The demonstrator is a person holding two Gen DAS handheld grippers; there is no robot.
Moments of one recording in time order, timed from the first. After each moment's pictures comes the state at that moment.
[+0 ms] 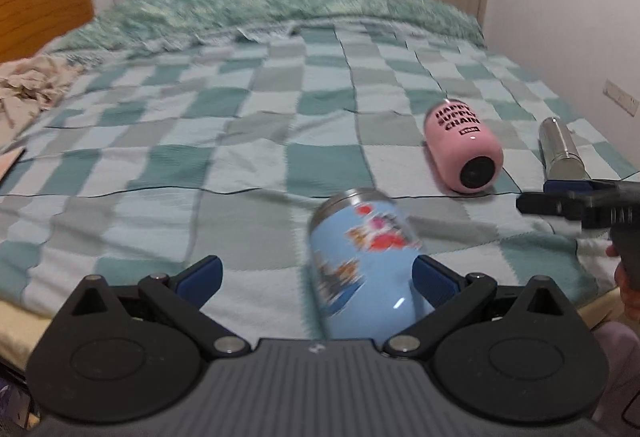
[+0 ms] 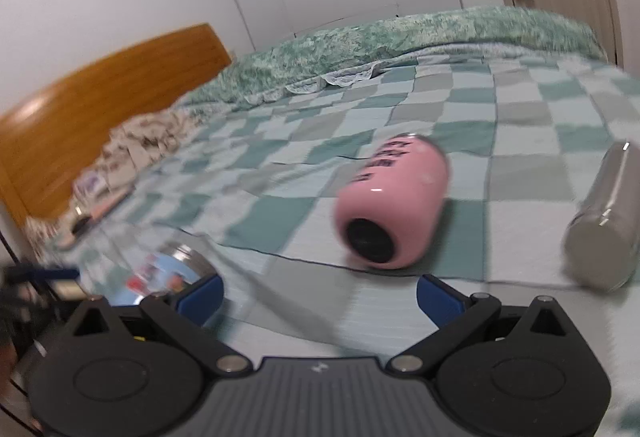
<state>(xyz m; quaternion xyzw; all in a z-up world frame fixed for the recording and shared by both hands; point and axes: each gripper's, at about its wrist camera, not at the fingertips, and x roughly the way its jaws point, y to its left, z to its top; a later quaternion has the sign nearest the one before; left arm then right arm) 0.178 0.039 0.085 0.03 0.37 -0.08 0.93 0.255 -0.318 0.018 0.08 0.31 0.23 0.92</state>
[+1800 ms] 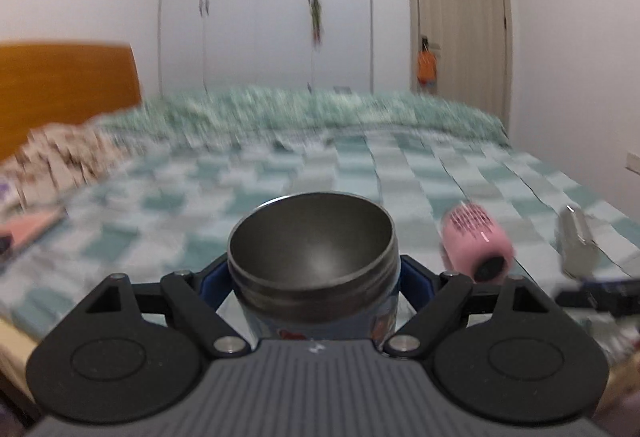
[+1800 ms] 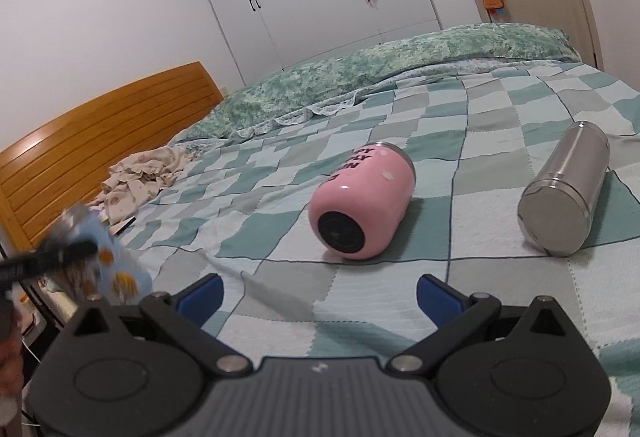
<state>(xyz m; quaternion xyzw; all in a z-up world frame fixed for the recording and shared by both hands) 0.142 0.031 0.102 0.02 0.17 -0.01 0.98 0.207 -0.341 0.004 0.14 0.26 0.21 0.93</state>
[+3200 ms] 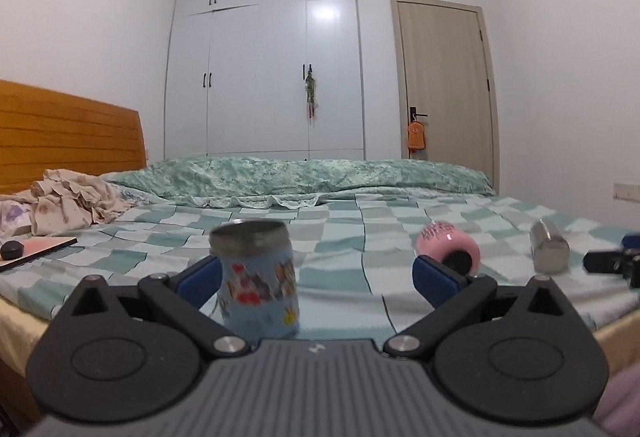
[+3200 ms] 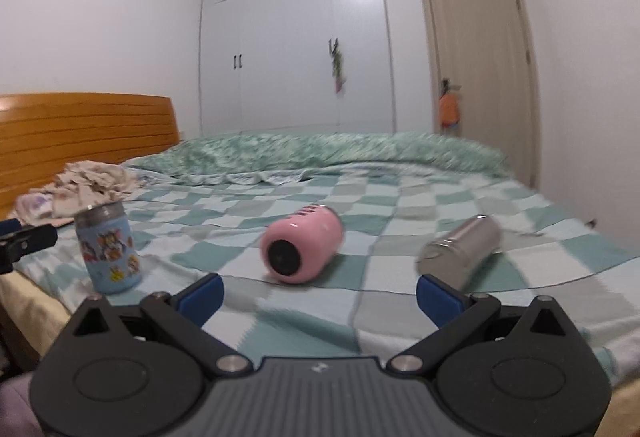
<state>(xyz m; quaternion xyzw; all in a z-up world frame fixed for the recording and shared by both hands) 0.043 0.003 0.034 0.03 0.05 -0.02 1.00 0.094 -0.349 -0.001 0.01 0.11 0.09 0.99</state>
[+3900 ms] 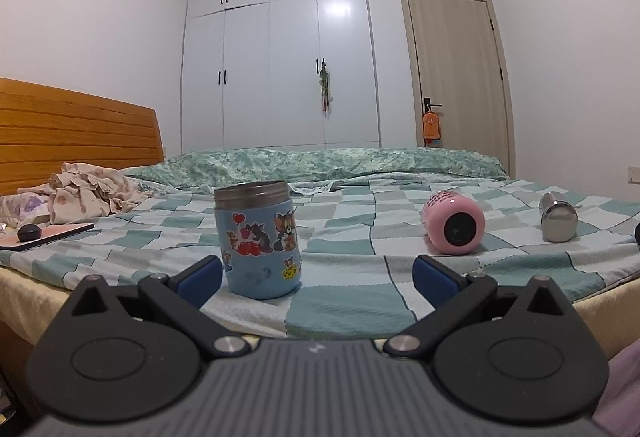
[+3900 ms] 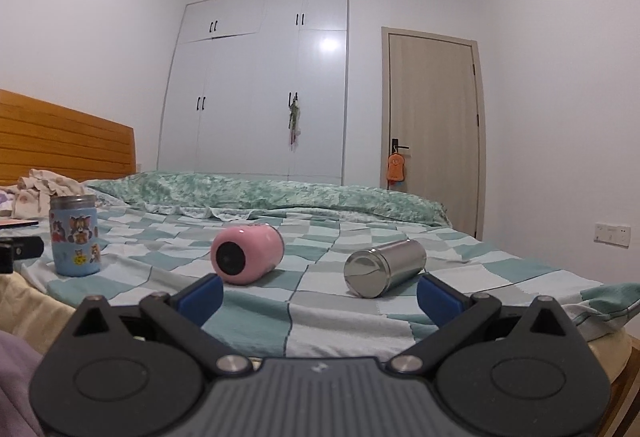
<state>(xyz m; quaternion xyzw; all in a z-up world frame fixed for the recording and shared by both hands) 0.027 -0.010 -0.002 0.03 0.05 0.01 1.00 0.027 -0.363 -0.042 -0.02 0.02 0.01 1.00</state>
